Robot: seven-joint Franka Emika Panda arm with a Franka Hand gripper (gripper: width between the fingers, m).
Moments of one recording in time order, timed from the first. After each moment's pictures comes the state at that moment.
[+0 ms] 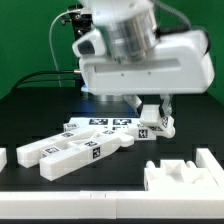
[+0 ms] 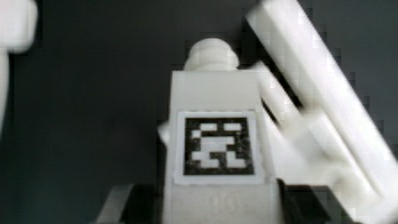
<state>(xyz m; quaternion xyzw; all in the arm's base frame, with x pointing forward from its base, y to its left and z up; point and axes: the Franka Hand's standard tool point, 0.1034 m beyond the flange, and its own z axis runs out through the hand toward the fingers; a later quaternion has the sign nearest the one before) 0.602 0.040 0.128 -0.95 0.26 0.08 0.11</state>
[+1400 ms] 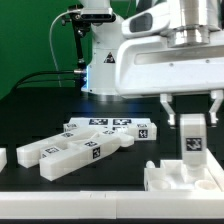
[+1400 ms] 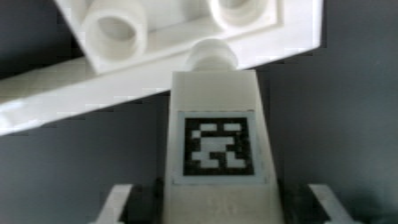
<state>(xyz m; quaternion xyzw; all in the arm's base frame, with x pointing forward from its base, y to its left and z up) 0.656 0.097 0.117 -0.97 0.12 -0.21 0.03</state>
